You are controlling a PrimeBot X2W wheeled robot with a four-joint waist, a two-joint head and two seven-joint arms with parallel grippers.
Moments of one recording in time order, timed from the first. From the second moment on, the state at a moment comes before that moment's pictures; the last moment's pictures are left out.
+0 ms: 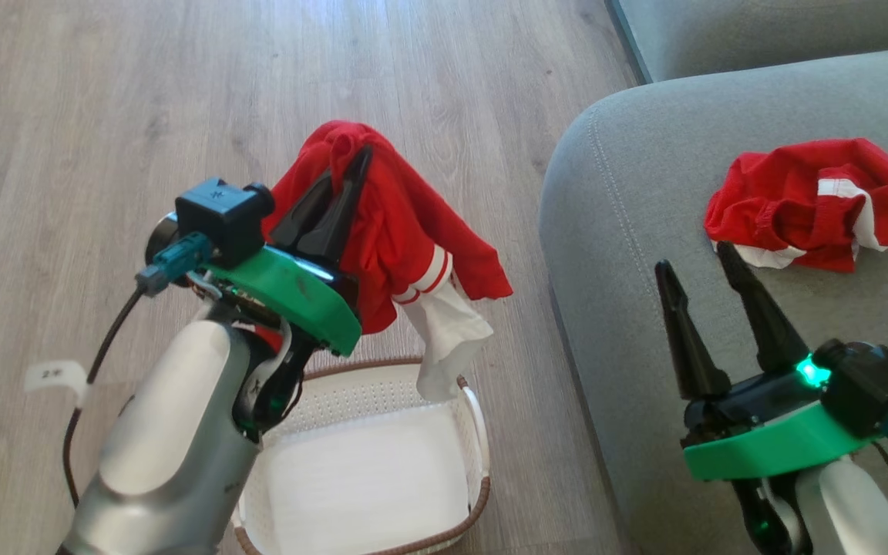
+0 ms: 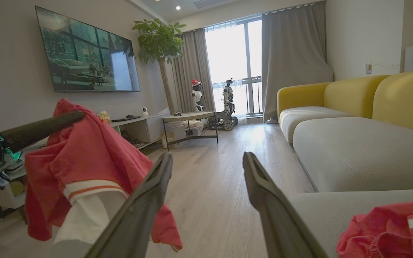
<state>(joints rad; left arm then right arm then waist) -0.49 0.18 -0.47 0.18 -0.46 -0.06 -0.04 -0.04 -0.17 0.17 -0.08 0.34 0.13 -0.26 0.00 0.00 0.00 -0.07</state>
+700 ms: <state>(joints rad) -0.50 0.18 -0.52 0.14 -0.46 -0.05 0.01 -0.28 -0.23 0.58 0.06 0.39 0.13 -0.25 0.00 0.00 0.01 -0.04</state>
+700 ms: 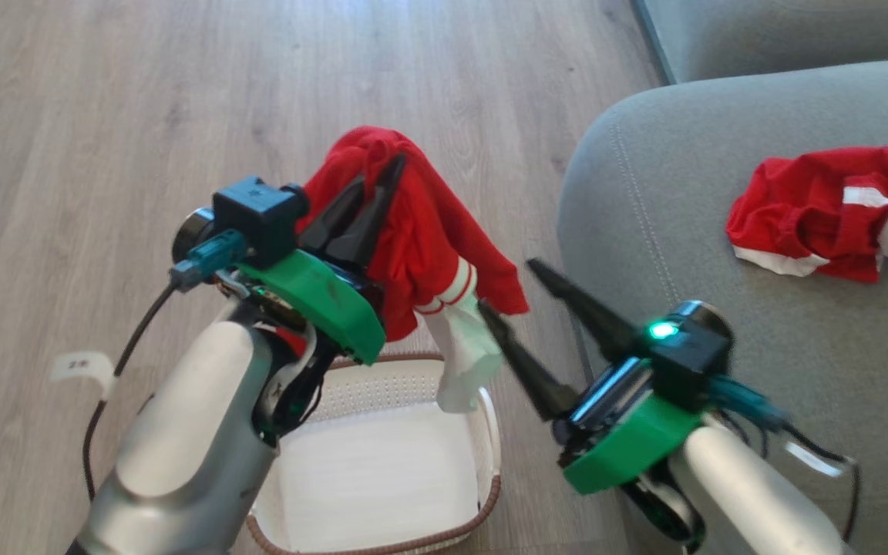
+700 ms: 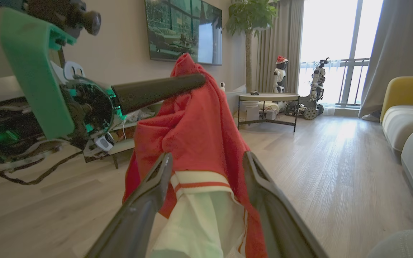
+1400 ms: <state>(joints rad) -0.53 0.11 -0.64 0.18 -0.51 -0.09 0.01 -0.58 -0.14 0.75 0.59 0.36 0.13 -0.25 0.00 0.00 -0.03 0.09</state>
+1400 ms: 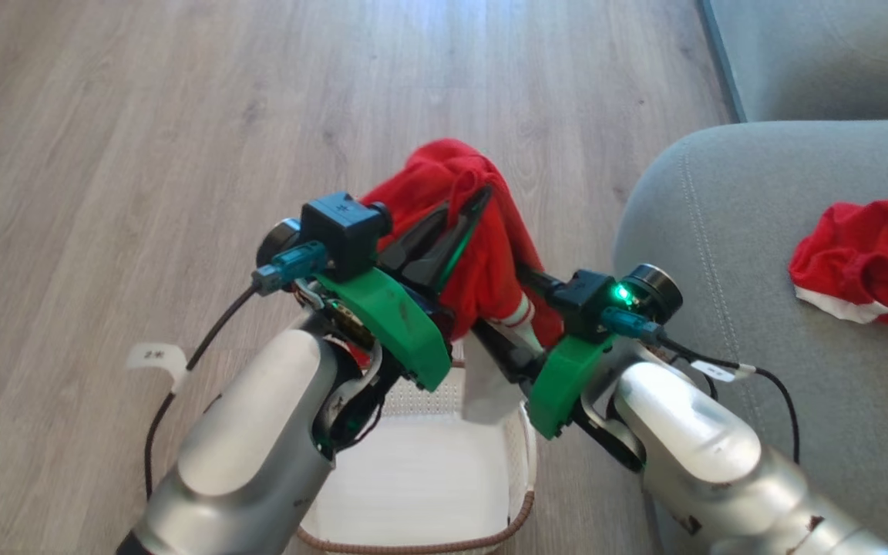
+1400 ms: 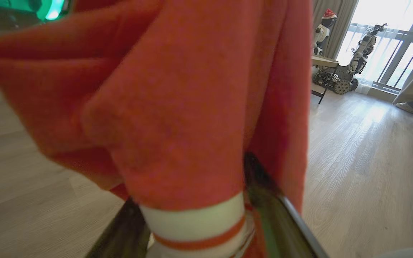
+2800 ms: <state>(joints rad) -0.50 0.14 -0.64 0.15 -0.53 -0.05 0.00 -0.40 -0.21 0.36 0.25 0.27 0.13 -0.25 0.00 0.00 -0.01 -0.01</state>
